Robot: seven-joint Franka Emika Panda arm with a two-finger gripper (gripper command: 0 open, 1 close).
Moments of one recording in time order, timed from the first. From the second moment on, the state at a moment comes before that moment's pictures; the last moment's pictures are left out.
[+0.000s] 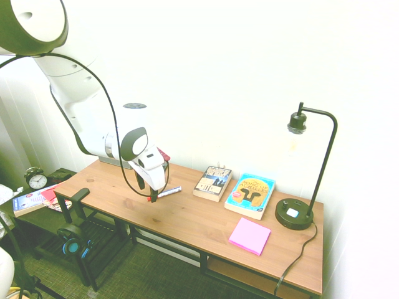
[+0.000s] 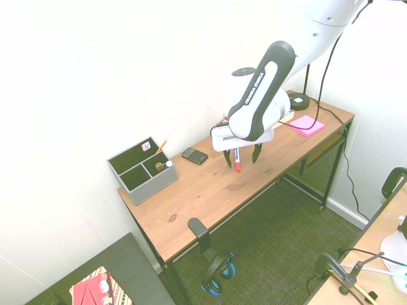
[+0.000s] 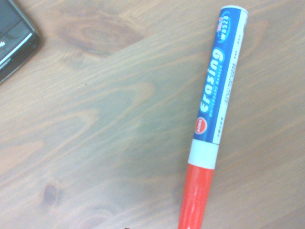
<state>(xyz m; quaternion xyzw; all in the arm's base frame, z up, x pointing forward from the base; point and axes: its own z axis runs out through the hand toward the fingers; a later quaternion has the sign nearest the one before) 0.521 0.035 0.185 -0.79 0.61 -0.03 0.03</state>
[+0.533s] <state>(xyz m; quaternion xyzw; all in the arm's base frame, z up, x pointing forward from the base) 0.558 0.033 0.161 -0.78 0.63 -0.02 0.04</state>
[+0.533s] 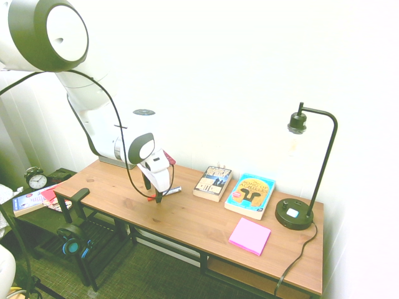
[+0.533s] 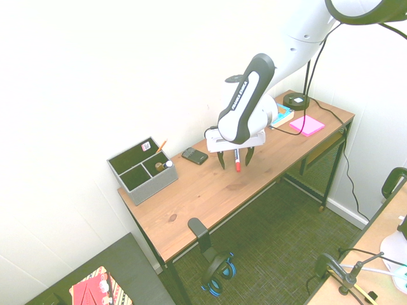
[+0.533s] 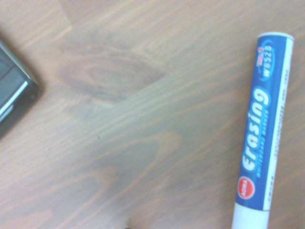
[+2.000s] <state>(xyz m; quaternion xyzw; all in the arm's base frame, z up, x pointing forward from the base) 0.561 0.074 0.189 -0.76 0.64 -0.01 0.10</state>
